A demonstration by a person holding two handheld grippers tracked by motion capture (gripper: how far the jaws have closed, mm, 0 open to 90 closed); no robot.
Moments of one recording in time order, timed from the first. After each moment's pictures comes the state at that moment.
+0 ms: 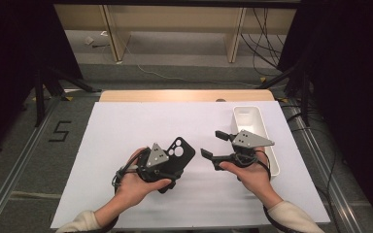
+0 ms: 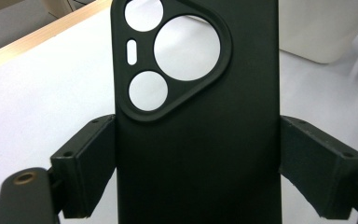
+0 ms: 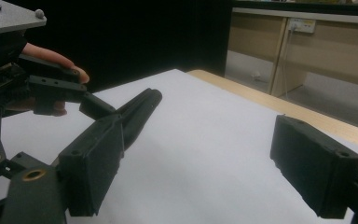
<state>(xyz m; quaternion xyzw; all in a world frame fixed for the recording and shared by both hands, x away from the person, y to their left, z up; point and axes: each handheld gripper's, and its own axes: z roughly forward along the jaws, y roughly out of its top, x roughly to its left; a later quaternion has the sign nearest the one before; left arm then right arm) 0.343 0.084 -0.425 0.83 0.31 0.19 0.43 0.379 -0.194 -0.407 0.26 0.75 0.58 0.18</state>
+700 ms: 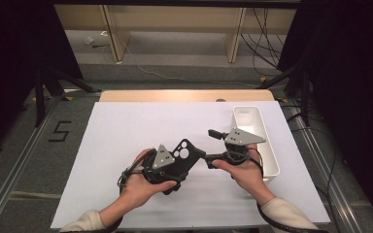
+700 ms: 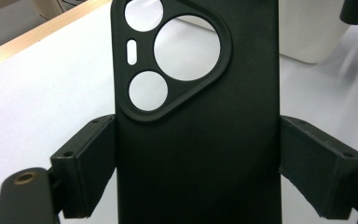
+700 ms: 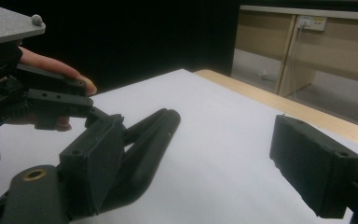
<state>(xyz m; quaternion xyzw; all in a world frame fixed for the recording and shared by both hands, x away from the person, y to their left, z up) 0.341 0.070 -0.427 0.83 0.30 0.18 0.43 0.386 -0.176 -0.408 0.25 0.75 0.58 0.17</state>
